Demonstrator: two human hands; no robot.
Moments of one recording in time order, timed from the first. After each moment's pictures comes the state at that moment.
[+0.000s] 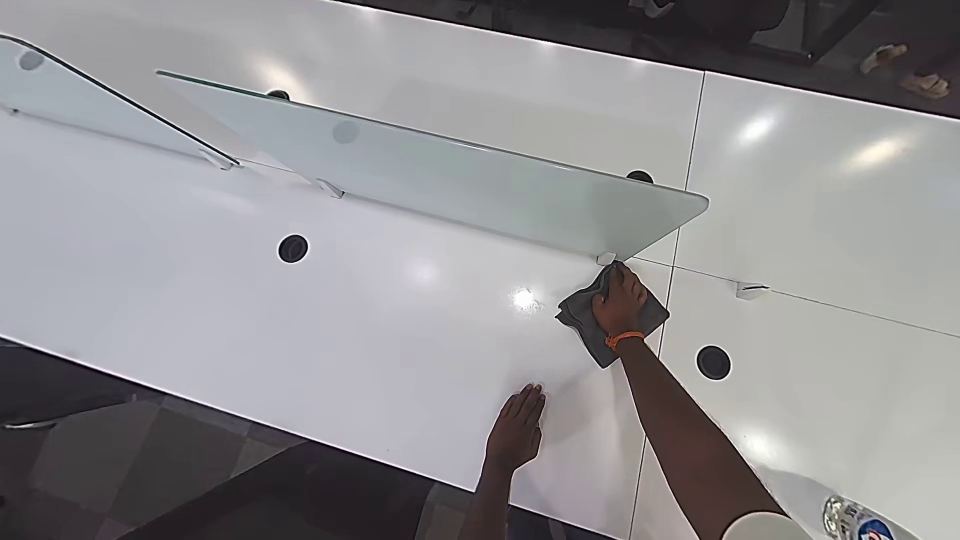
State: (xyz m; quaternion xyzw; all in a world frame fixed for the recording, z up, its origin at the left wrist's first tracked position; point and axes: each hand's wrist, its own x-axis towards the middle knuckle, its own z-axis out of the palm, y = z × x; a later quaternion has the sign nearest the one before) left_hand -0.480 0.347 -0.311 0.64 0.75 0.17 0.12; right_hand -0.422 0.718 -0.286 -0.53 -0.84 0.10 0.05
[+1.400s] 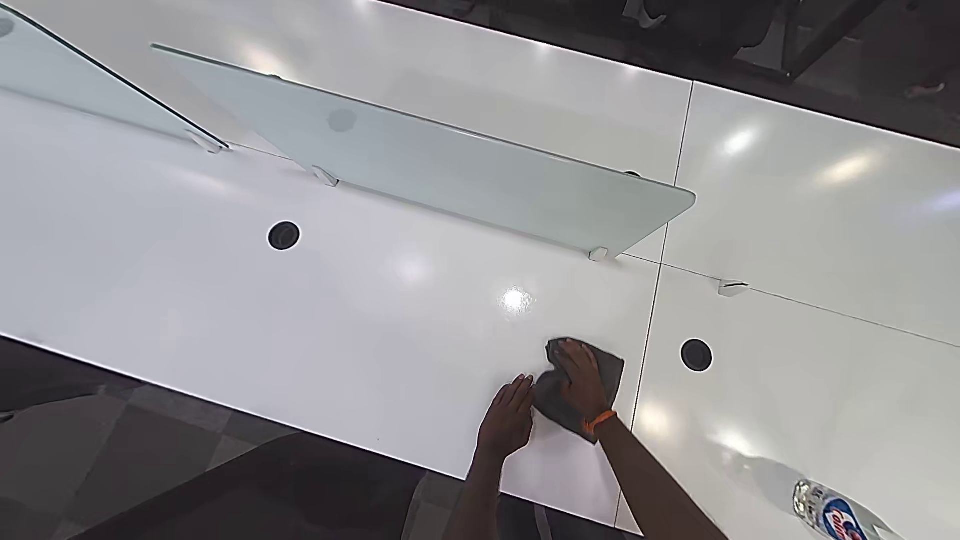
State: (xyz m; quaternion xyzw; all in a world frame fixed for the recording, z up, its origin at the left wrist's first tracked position) left_hand -0.479 0.347 -0.313 0.63 0.74 0.18 0.10; right_hand -0.348 0.546 -0.291 -0.30 -0.92 0.24 0.09
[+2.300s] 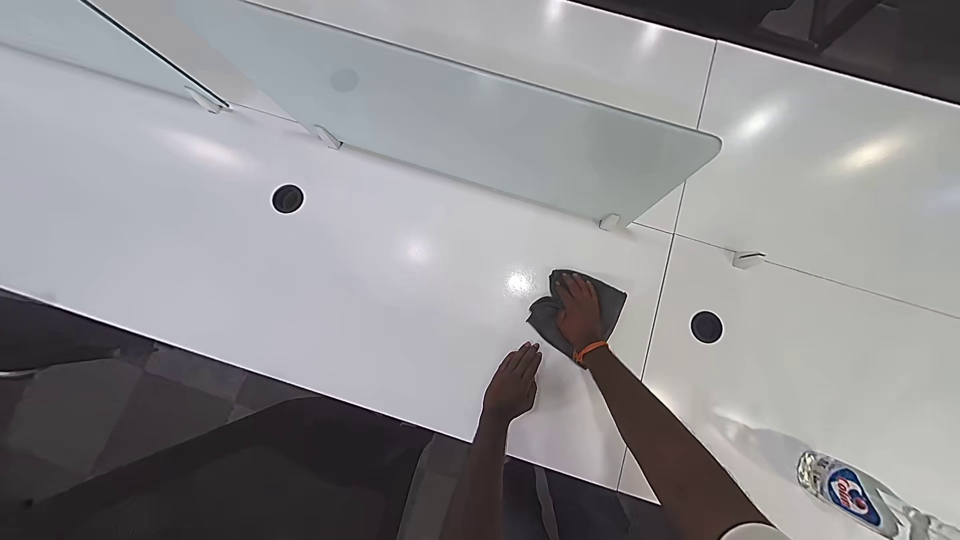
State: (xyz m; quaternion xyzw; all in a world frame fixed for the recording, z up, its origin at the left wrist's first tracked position) left_hand -0.482 0.347 -0.313 0.63 0.73 0.21 0.14; right_hand -0.418 0.590 -0.295 -0.33 -0.93 0.13 0.03
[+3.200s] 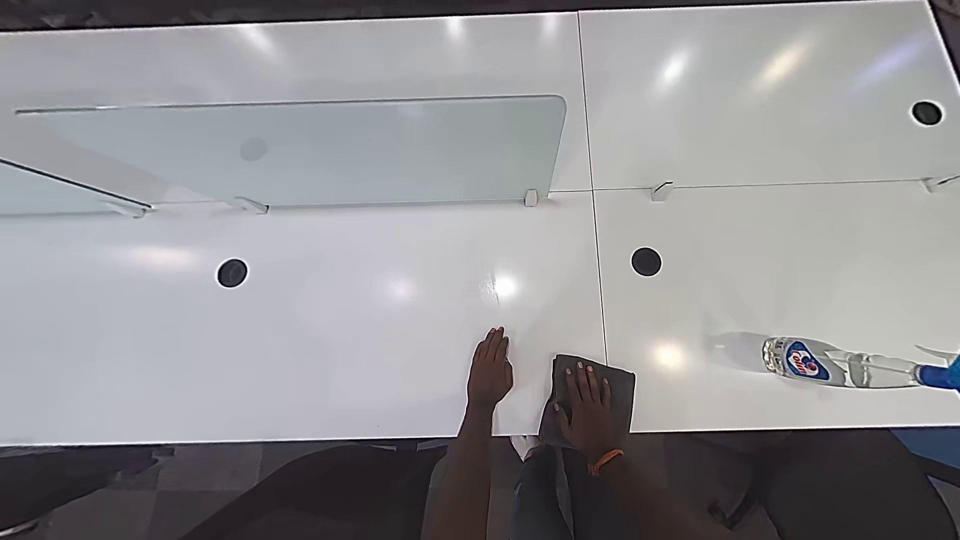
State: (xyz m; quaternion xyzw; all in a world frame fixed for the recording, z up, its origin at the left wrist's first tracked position) left_hand -0.483 0.346 -0.317 0.64 0.74 0.19 0.11; right_hand -0.212 0.351 -0.288 -0.51 -0.85 0.12 -0.05
